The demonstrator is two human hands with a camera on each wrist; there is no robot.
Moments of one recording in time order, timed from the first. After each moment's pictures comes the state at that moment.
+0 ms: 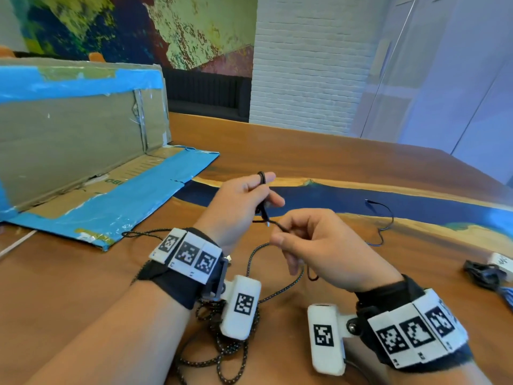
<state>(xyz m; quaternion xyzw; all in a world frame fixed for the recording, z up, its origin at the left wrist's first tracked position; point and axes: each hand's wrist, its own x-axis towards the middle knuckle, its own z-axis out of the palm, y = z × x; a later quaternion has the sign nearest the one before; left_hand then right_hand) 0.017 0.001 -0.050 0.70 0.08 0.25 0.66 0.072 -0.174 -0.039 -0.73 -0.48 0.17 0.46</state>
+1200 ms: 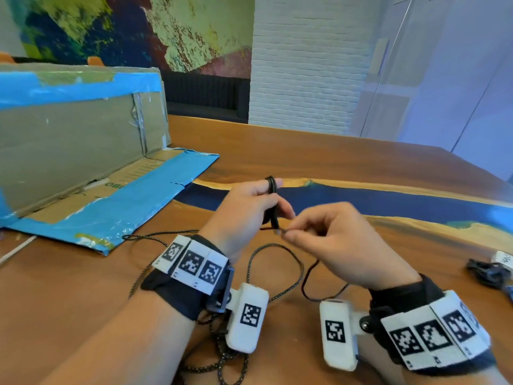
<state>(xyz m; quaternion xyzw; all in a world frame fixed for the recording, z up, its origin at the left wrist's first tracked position) 0.013 -0.011 -0.046 0.71 0.08 0.22 0.67 0.085 -0.183 -0.038 -0.75 -0.47 0.07 0.46</state>
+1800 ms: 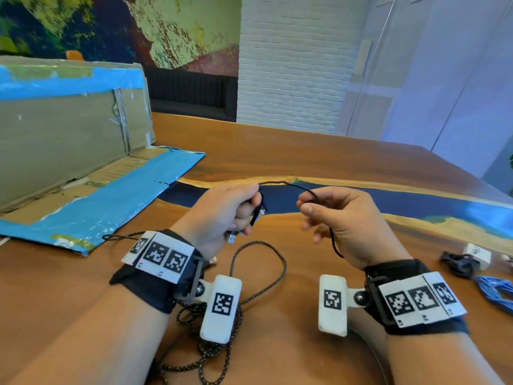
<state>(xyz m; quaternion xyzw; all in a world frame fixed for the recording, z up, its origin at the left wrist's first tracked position) 0.005 -0.005 -0.040 0.68 0.07 0.14 0.72 0.127 -0.197 -0.051 -0.63 -0.33 0.12 0.69</state>
